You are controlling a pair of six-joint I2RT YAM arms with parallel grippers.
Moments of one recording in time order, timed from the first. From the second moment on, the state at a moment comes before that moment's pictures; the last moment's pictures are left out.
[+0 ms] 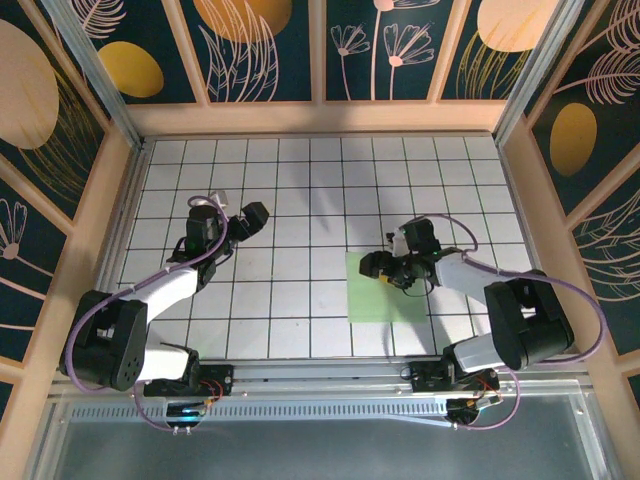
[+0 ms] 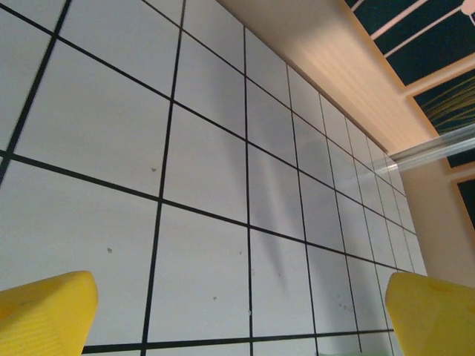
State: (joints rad) left arm -0.26 1.34 0.54 0.37 0.23 -0.81; right arm 0.36 1.42 0.58 -0.21 -0.55 0.55
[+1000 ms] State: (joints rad) left arm -0.26 1.28 0.57 0.28 0.16 -0.74; right arm 0.54 2.05 1.21 0.08 -0.49 0.75
